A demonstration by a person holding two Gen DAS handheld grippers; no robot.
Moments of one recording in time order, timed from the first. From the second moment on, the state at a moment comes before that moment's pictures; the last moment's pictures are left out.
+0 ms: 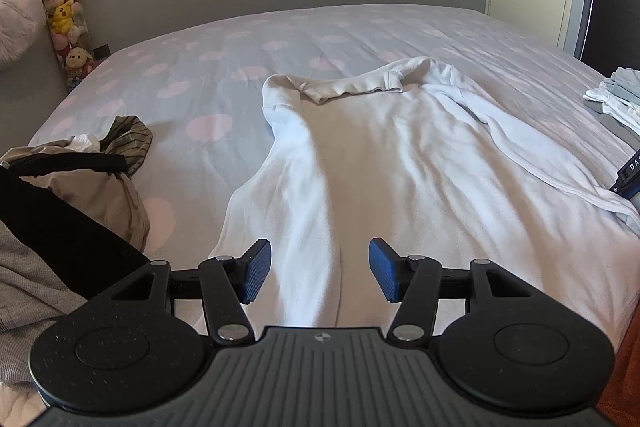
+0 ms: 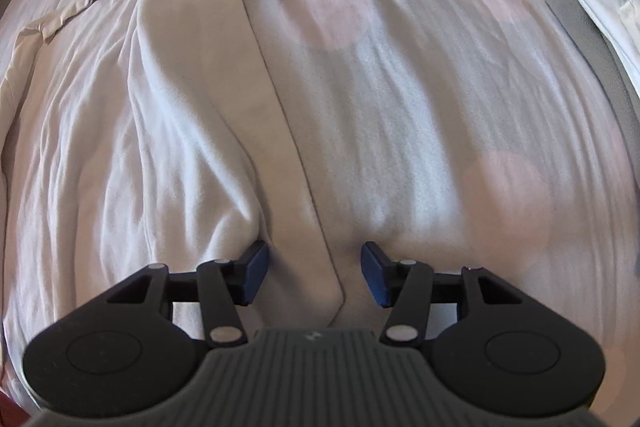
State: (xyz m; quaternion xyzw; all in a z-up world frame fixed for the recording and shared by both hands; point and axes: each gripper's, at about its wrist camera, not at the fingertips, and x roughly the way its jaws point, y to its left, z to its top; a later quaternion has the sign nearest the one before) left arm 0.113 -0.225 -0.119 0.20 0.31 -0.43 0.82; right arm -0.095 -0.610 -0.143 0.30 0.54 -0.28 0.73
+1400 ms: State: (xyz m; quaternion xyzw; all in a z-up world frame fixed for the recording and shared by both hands) left arm 0.161 -0.207 -0.139 0.05 0.41 -0.40 0.82; right arm -0.104 -0.735 -0.066 0.11 0.46 -0.46 0.75
